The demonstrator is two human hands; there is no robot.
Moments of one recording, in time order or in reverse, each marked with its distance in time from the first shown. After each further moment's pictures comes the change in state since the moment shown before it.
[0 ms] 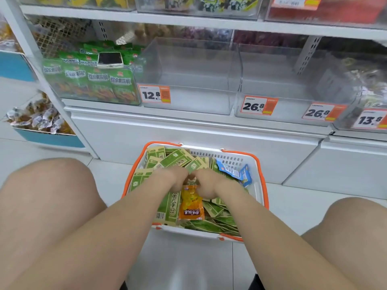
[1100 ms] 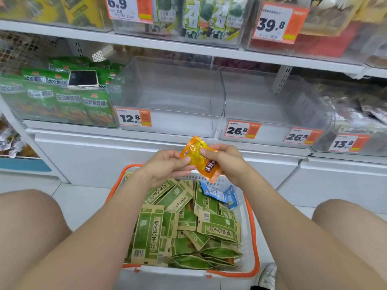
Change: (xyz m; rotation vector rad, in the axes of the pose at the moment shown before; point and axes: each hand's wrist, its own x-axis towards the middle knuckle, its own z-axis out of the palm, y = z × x) left_hand 0.024 -0.002 -0.079 -1.654 0.229 0.306; right_hand -0.007 0.055 -0.120 1.167 0.460 0.133
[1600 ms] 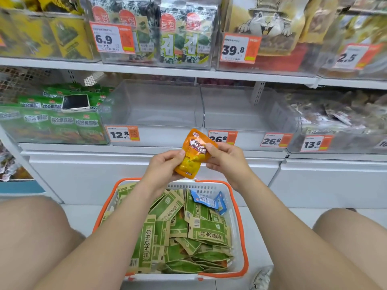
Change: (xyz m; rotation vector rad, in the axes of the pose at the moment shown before) left_hand -0.026 0.018 0.056 0.011 0.116 0.208; right_hand -0.063 -0.031 -0.029 0.193 0.112 -0.225
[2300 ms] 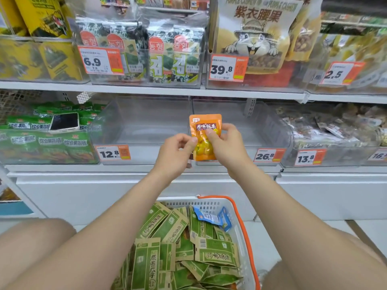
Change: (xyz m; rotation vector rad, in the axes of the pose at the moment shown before) left_hand 0.030 0.077 0.061 0.400 0.052 0.327; right_hand 0.057 -0.058 -0.007 -0.268 0.240 -0.201
